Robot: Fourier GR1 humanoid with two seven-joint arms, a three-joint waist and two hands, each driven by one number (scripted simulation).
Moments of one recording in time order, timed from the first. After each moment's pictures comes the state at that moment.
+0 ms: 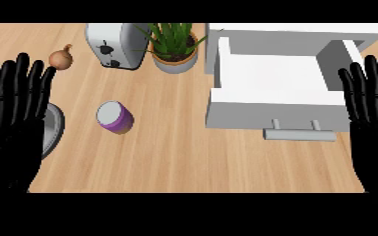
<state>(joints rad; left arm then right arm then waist) -0.03 0.08 0.02 -2.10 -0.01 0.01 0.03 -0.01 -0.10 -0.01 -2.10 0.02 -0.02 0.01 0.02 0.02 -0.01</state>
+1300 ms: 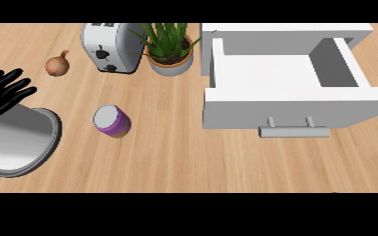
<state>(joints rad) -0.08 0.63 0.27 -1.65 0.77 -0.83 0.18 0.28 -0.12 -0.24 -2.11 -0.17 0.07 0.10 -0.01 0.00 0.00</state>
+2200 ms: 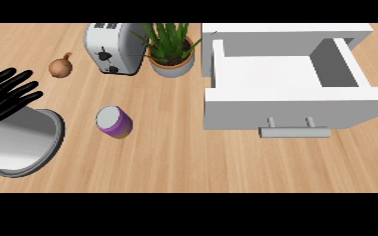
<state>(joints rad) -0.08 0.69 0.21 -1.59 1.02 -0.73 0.41 0.38 -0.15 -0.39 -2.13 -0.31 0.22 0.05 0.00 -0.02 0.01</state>
